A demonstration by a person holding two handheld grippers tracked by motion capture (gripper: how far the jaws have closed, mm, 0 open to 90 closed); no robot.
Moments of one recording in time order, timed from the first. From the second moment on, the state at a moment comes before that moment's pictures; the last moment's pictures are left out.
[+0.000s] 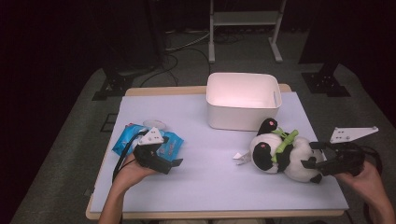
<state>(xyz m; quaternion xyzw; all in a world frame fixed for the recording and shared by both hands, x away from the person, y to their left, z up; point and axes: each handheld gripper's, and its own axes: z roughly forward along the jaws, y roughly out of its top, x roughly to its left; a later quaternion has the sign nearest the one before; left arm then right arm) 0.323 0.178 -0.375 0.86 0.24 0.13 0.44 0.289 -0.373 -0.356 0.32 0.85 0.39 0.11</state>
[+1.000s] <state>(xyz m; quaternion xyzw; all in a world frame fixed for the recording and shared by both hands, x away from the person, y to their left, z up) 0.320 0.183 -0.371 0.86 0.22 0.12 0.44 0.327 -0.347 -0.324 0.28 0.89 0.36 0.08</state>
